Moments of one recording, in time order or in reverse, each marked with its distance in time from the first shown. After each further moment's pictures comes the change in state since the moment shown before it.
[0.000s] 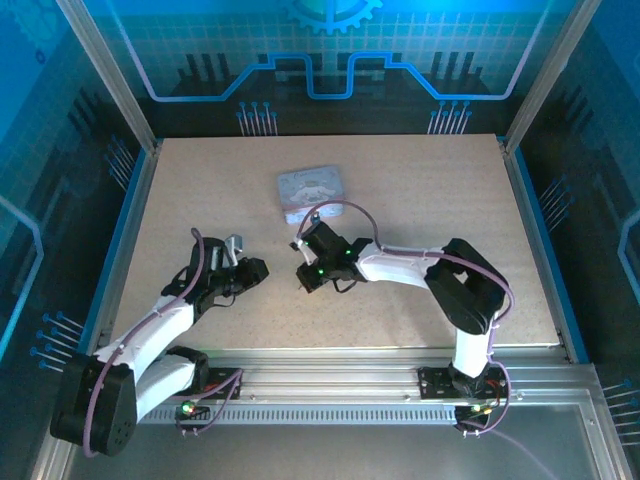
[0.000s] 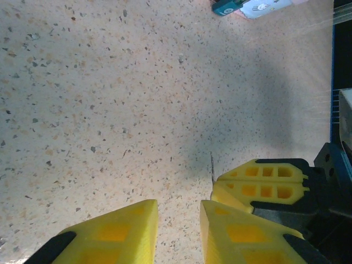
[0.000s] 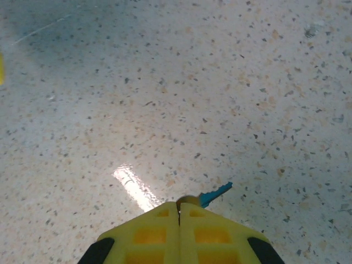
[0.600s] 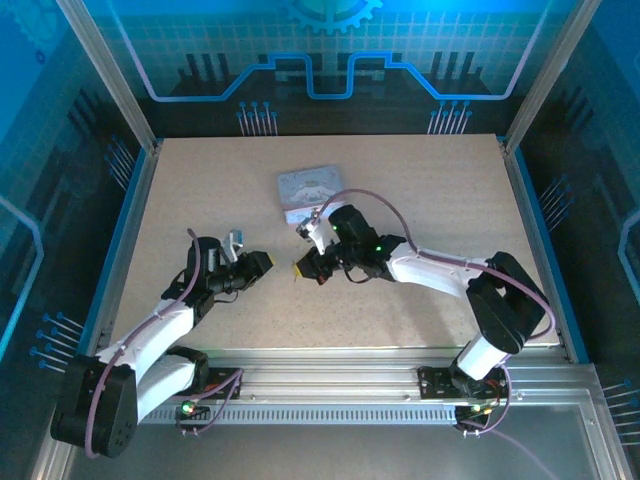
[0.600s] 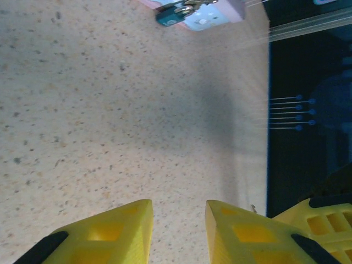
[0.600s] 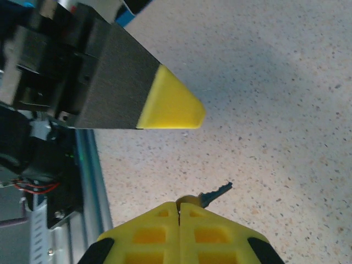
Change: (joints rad) left arm 0.008 -0.009 -0.048 0.219 0.124 -0.179; right arm -0.096 -0.214 -0.121 0.200 -0.383 -0.095
